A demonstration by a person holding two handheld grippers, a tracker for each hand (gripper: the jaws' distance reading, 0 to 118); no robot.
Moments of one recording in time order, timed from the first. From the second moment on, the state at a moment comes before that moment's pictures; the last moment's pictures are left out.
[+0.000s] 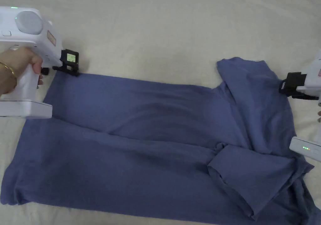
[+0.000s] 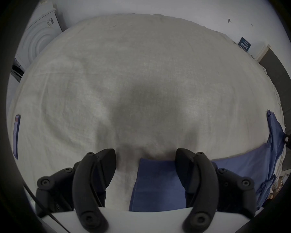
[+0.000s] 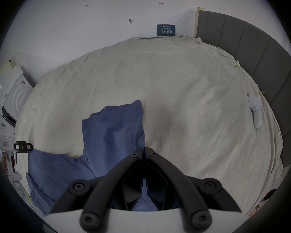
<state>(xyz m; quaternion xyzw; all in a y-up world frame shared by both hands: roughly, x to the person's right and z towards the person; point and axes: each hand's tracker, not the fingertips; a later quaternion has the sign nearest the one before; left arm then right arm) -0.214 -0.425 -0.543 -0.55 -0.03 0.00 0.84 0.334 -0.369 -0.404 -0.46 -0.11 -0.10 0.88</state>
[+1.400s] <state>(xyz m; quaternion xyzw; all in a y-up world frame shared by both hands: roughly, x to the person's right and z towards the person) -0.321 -0.345 -0.277 -0.35 -0.06 0.18 0.92 0.345 -0.300 -0.160 -0.35 -0.11 -0.17 0.91</state>
